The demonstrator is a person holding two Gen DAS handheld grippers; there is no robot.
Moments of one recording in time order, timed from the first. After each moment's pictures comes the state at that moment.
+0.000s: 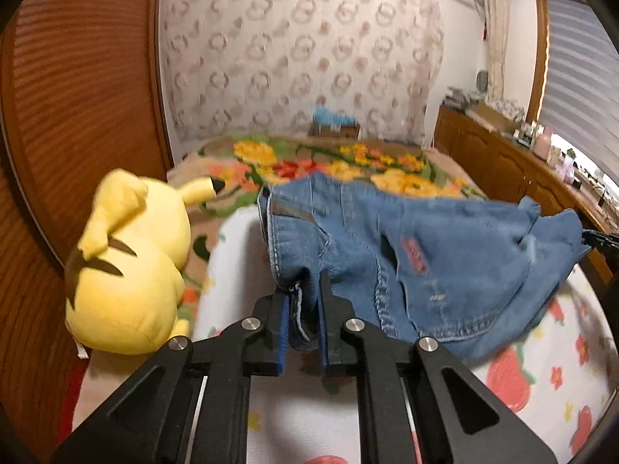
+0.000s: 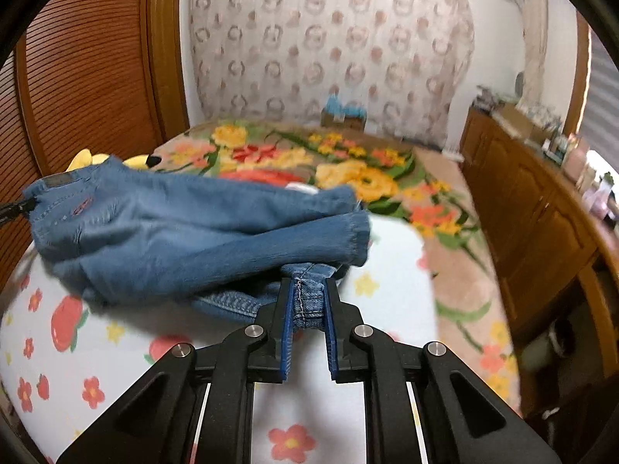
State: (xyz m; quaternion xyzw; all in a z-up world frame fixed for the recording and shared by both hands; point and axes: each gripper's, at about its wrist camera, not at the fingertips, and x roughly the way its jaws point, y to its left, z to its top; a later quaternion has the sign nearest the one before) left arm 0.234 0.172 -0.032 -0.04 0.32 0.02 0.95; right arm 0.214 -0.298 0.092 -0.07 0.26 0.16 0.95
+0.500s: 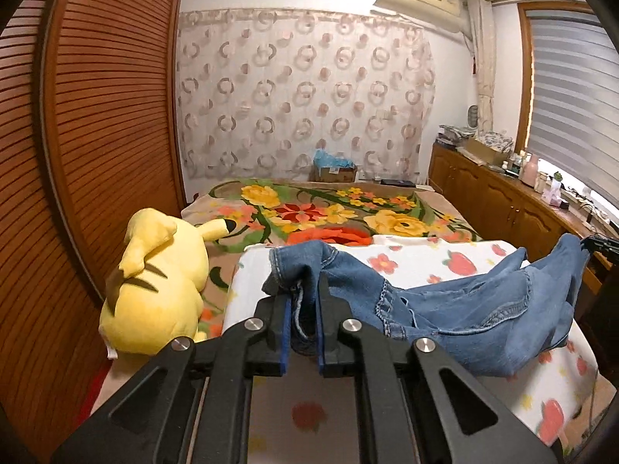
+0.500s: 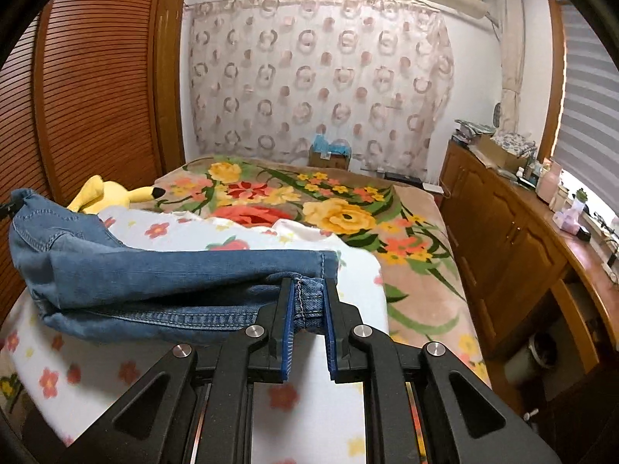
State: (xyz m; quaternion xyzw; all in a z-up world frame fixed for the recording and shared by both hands) left arm 0.127 0.165 0.023 -0.04 0.25 0.03 0.97; right arm 0.103 -0.326 0.097 -0.07 0.20 0.14 0.97
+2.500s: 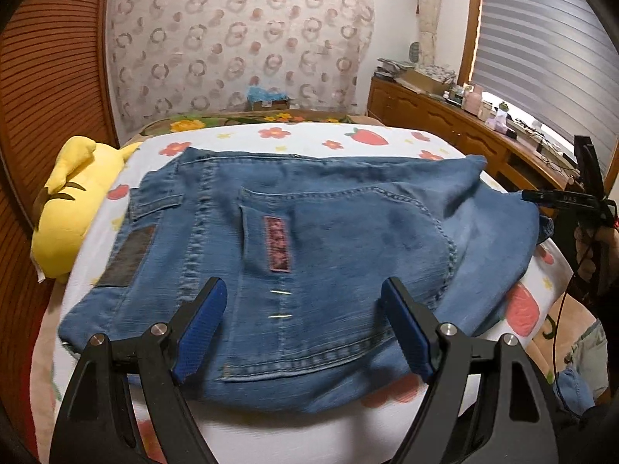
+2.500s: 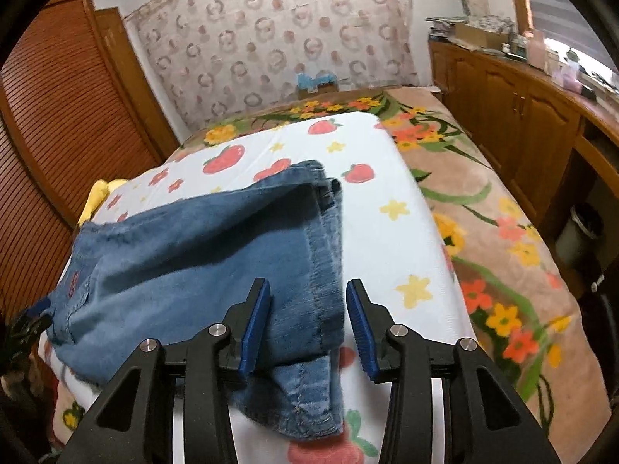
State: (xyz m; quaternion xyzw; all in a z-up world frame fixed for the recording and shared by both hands) left arm 0.072 0.047 -0.083 -0.02 0.35 -0.08 0.93; right arm 0.109 -0.360 0.022 0.08 0.32 0.16 0.93
